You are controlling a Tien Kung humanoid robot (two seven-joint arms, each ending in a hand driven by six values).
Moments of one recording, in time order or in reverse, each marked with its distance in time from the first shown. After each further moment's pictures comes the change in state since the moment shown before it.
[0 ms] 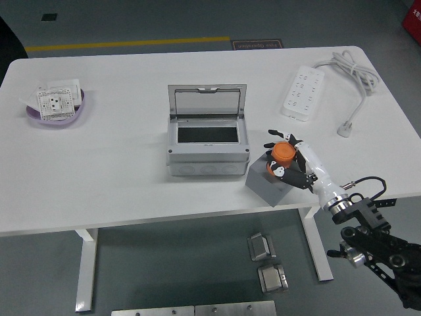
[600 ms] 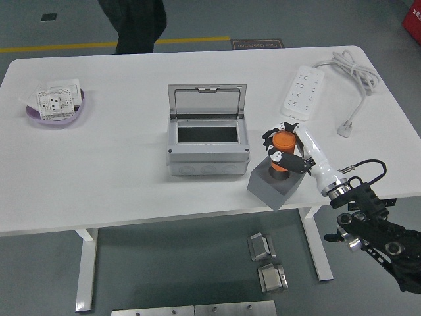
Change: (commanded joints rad) left arm 0.002 0.000 -0.010 -0.001 0.009 -0.006 0.000; right arm 0.071 0.000 0.015 0.004 -0.054 -0.026 -0.003
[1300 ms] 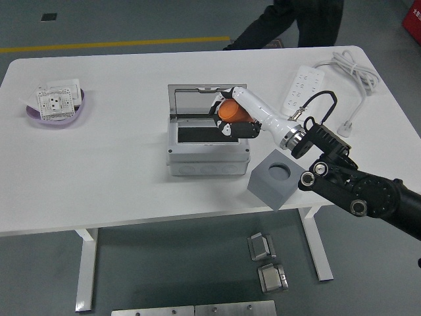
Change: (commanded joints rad) left arm -0.008 0.024 -0.082 0.002 0.098 0.006 0.035; right arm 0.418 0.108 -0.200 -0.067 -0.435 0.089 -0.326
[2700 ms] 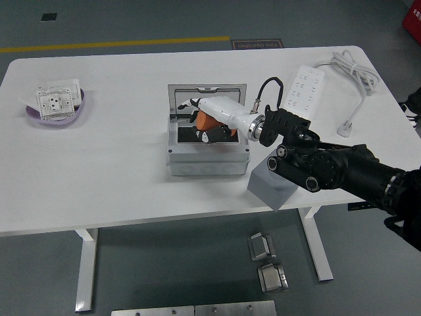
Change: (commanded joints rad) left arm -0.016 0.013 -0.072 0.000 0.088 0.001 0.031; right arm 0.214 0.201 -0.330 -0.391 0.095 0.056 0.069
